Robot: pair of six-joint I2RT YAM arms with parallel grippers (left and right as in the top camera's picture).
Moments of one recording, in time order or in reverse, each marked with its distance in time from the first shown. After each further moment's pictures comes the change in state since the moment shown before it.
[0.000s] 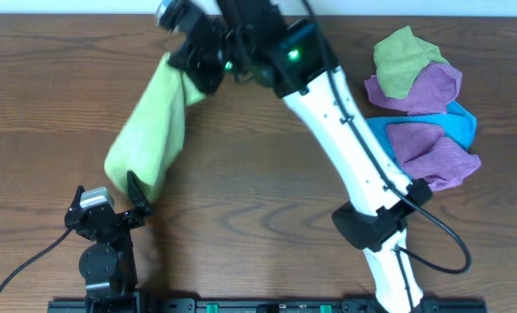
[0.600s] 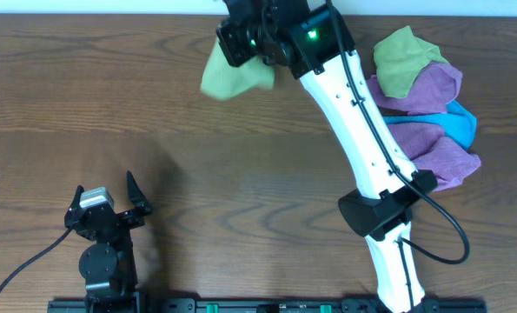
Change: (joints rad) left arm 0.000 0.000 0.000 0.000 -0.003 0.000; right arm -0.082 0.033 -0.012 -0.129 0.309 0.163
